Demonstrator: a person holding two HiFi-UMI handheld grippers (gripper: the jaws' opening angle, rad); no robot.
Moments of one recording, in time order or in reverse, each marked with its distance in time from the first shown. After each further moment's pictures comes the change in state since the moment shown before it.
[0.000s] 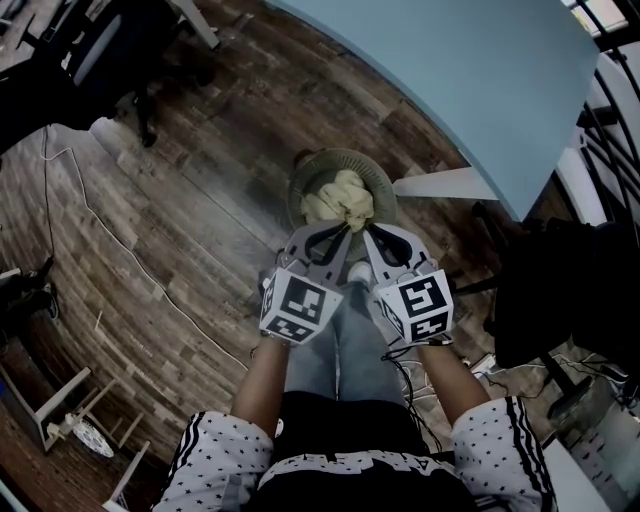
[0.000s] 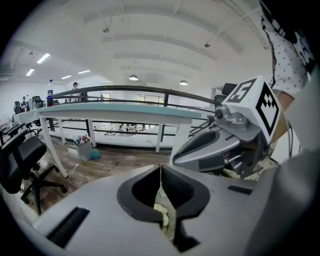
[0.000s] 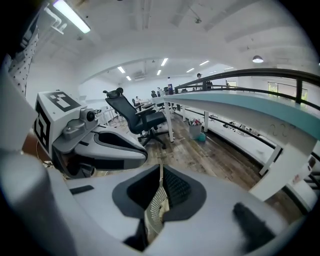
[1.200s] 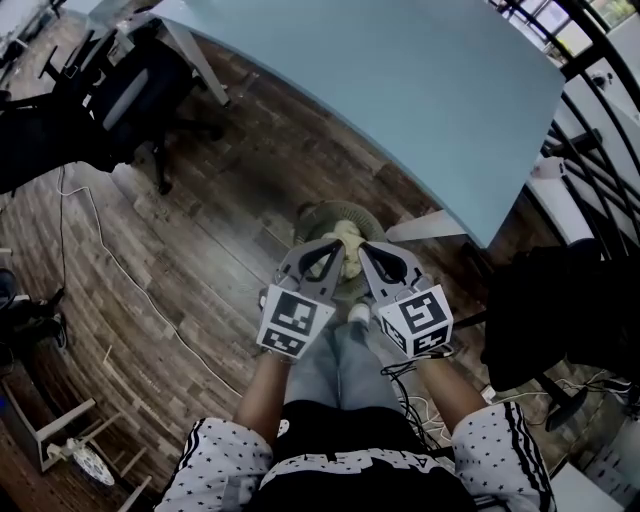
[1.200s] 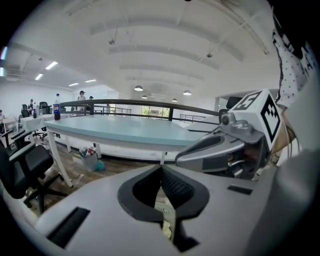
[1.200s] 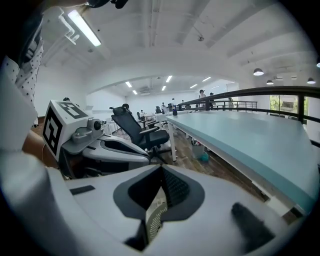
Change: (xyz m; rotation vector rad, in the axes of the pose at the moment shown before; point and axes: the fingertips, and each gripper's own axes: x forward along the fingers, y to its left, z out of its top) left arm -0.047 0.021 0.089 -0.028 -0.118 0.045; right arm -0.044 0.010 0.100 -0.060 -0.176 0.025
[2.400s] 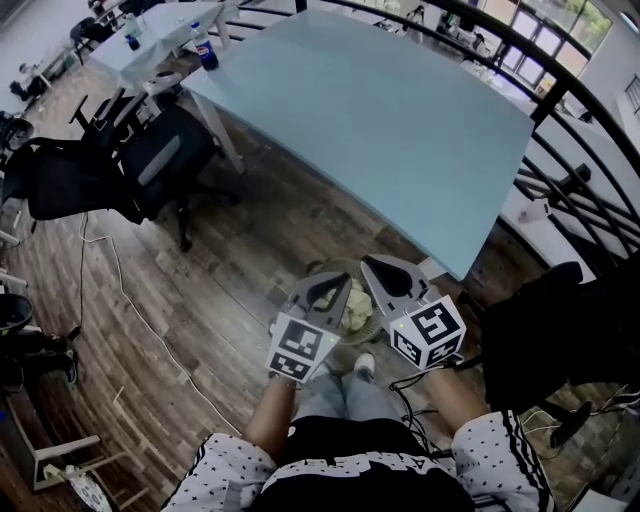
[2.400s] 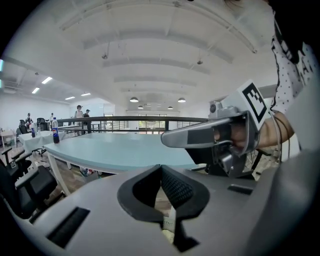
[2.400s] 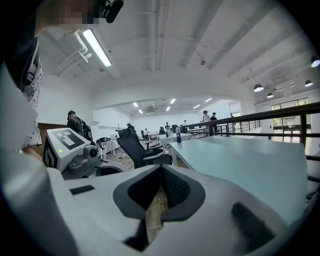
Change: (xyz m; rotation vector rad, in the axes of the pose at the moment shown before) left arm -0.054 -0.023 0.091 0.090 -0.109 -0.001; right arm -0.061 0.015 0.135 -0.038 -0.241 0.026
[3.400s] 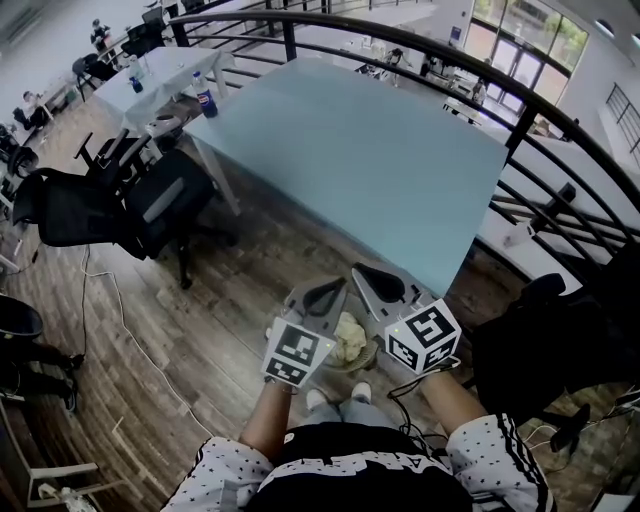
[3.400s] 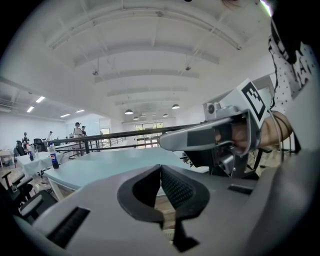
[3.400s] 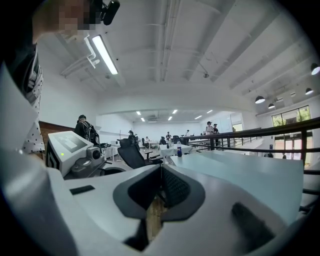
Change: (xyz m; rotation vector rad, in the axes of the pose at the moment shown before) left arm -0.019 -0.015 0.082 0.137 -0.105 0.003; right arm -0.035 0.008 0.075 -0.058 -0.116 -0.003
